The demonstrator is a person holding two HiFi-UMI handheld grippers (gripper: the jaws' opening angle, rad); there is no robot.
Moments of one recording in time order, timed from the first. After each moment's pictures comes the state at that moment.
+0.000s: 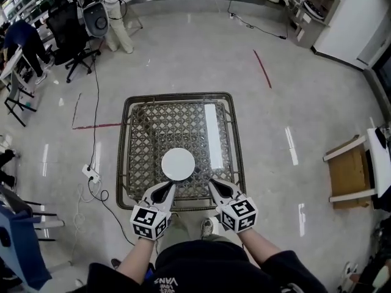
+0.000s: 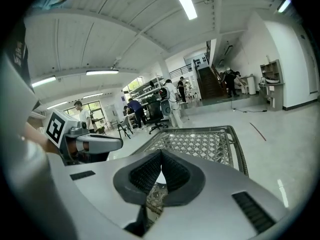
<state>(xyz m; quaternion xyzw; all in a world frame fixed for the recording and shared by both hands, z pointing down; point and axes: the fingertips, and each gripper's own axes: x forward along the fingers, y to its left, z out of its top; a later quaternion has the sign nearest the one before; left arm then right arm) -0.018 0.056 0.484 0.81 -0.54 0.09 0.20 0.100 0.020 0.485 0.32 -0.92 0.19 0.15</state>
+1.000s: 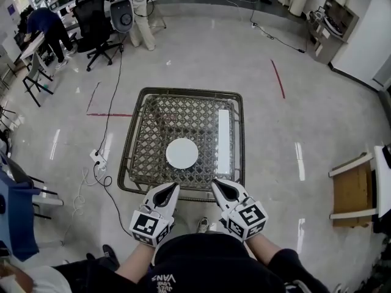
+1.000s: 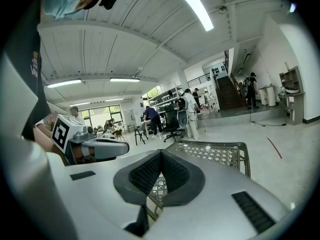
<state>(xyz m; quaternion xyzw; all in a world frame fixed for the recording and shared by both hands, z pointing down) 0.031 0.120 0.427 0.80 -0.59 0.06 0.13 0.126 0.076 0.421 0.23 -0.96 0.13 0.10</state>
